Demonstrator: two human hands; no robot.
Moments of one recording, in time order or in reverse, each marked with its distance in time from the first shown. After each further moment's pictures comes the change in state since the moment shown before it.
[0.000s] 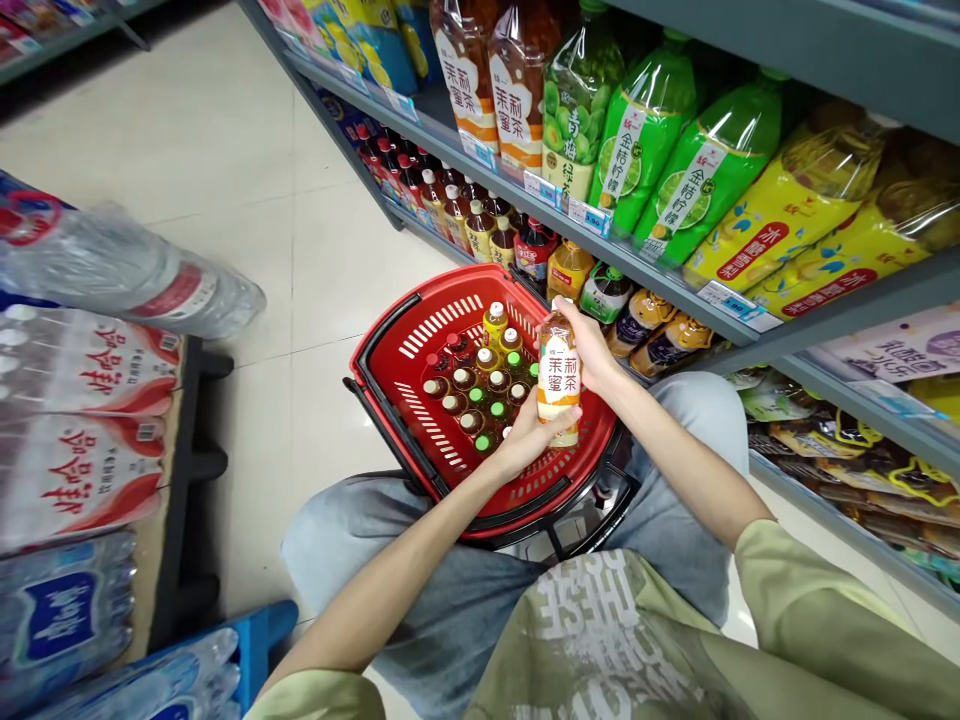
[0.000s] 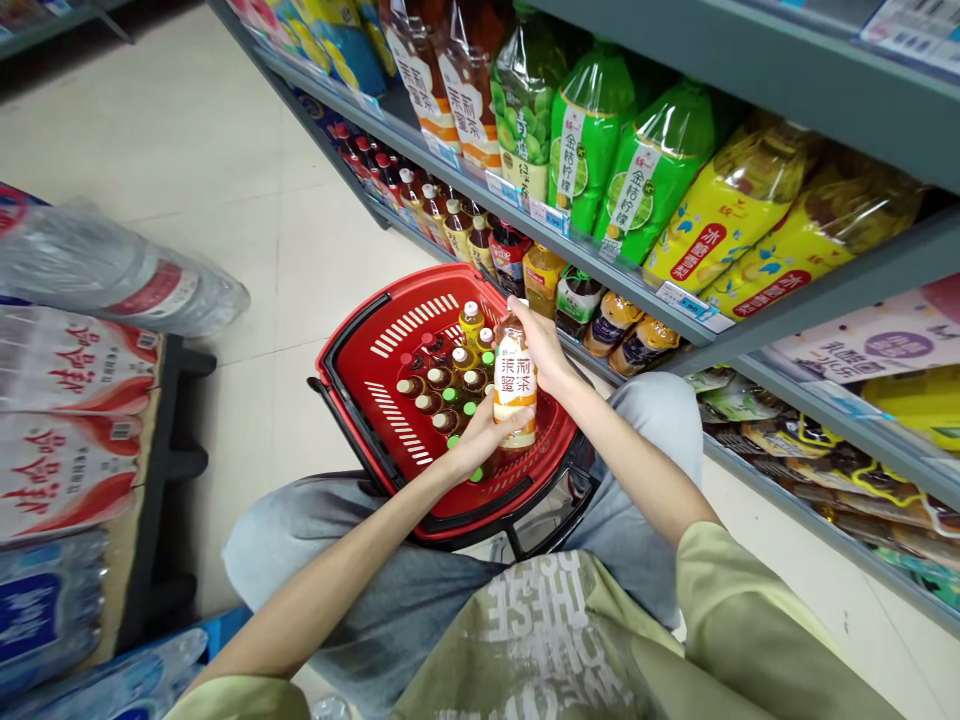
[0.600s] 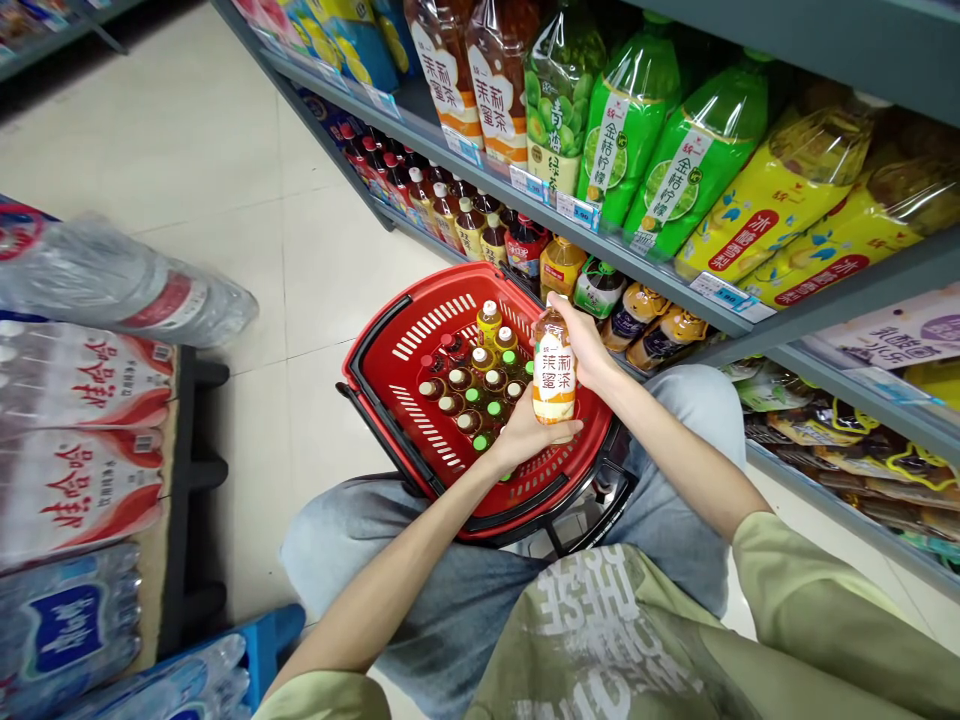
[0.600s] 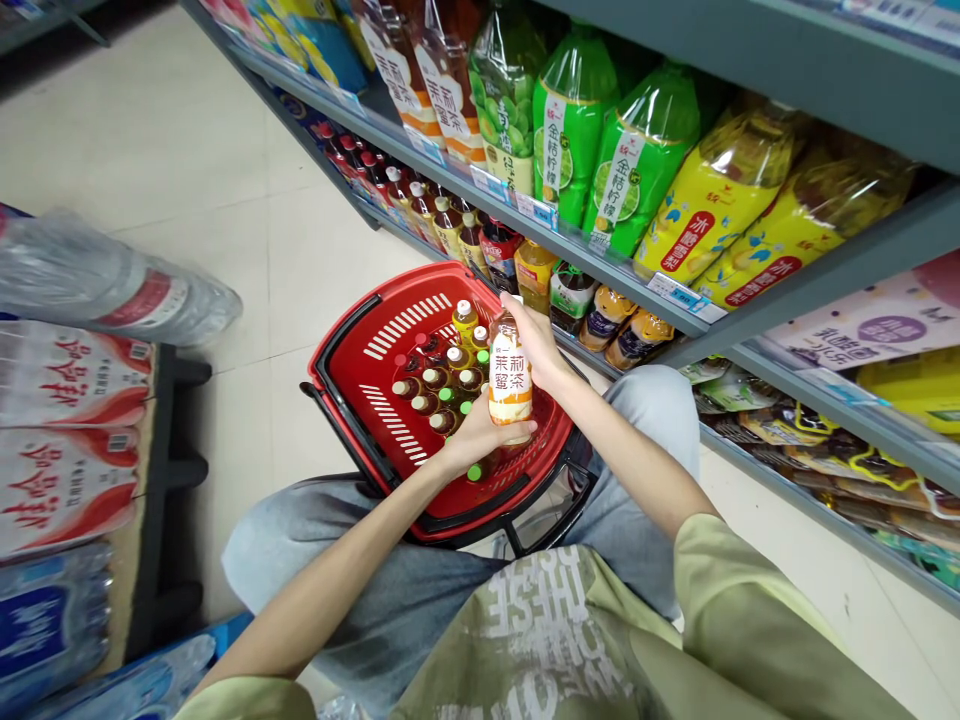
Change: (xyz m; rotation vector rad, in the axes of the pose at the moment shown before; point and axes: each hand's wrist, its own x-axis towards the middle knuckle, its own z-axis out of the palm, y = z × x) left_hand 0.008 0.000 0.001 0.073 0.025 -0.021; right_hand -0.001 -0.002 -0.001 -0.019 0.038 0.004
